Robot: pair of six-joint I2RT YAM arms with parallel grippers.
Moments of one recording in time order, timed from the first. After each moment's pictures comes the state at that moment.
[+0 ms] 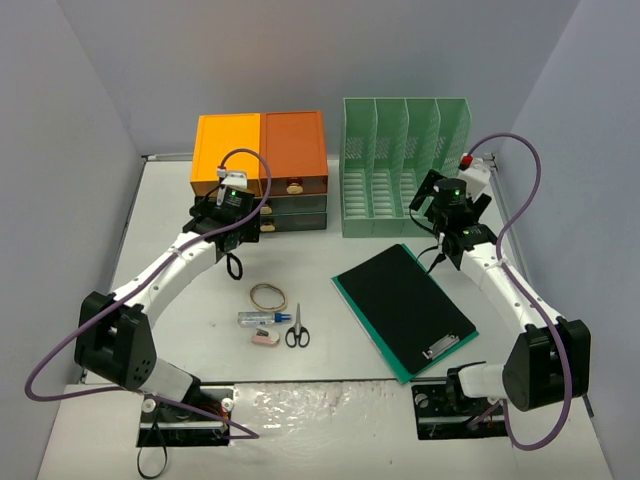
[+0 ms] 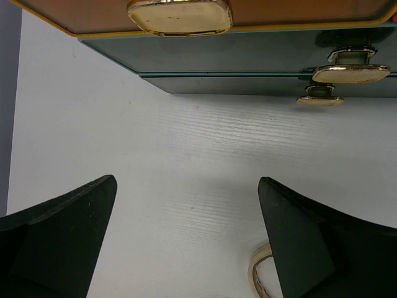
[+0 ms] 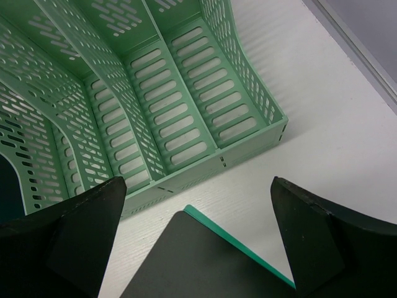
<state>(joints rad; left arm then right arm) -0.42 1.47 1.16 -0.51 -0.53 -0.22 0.21 1.31 0.98 -0.16 0.48 0.47</state>
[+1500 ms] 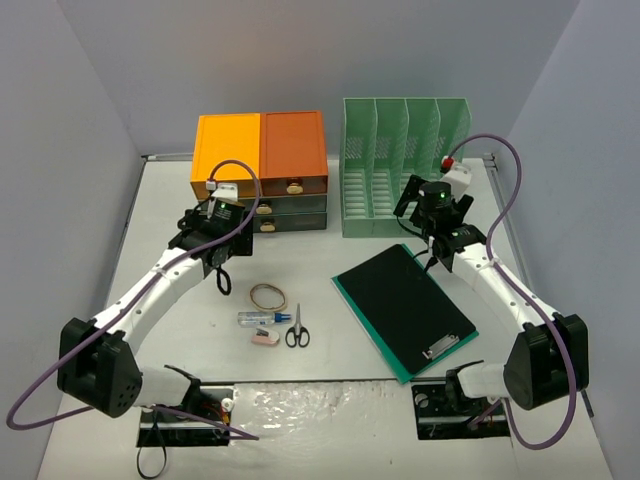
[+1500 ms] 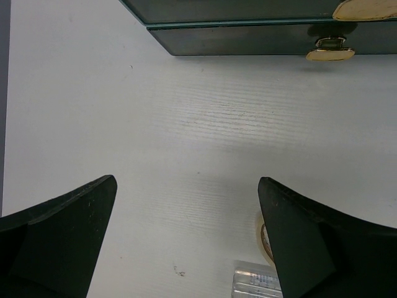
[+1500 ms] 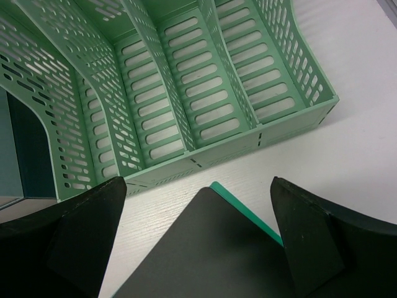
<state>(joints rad) -0.42 1.32 1.07 -0.59 -0.49 -0.26 0.30 1.32 0.98 -0.18 0.44 0.48</state>
